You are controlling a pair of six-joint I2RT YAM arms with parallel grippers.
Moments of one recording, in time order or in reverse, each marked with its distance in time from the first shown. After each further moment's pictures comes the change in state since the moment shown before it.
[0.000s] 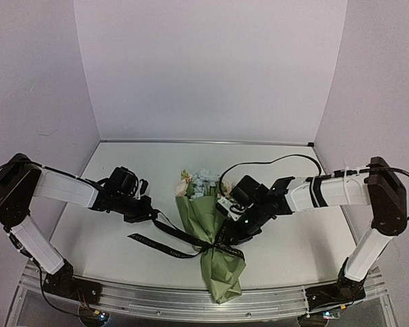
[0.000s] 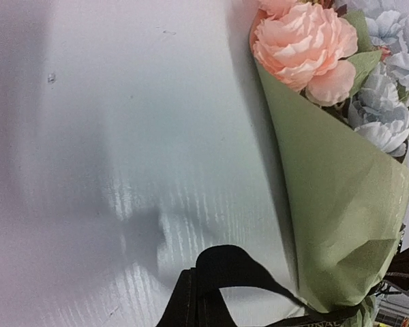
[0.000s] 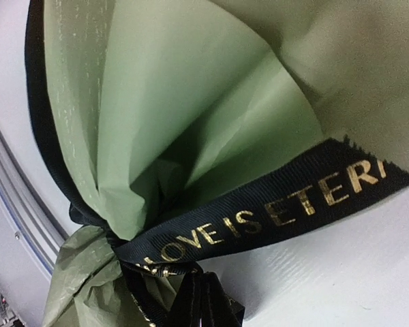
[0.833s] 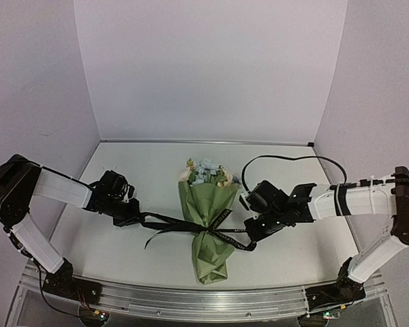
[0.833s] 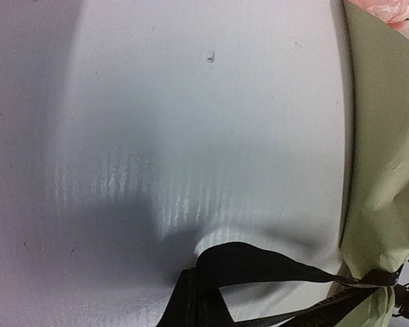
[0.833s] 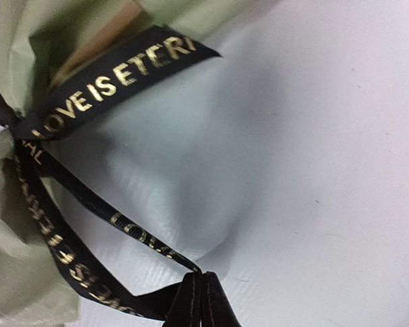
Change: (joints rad) left arm 0.118 -0.002 -0.062 -0.032 -0.008 -0.017; right arm 0.005 -0.196 -0.167 0.013 0.407 0.030
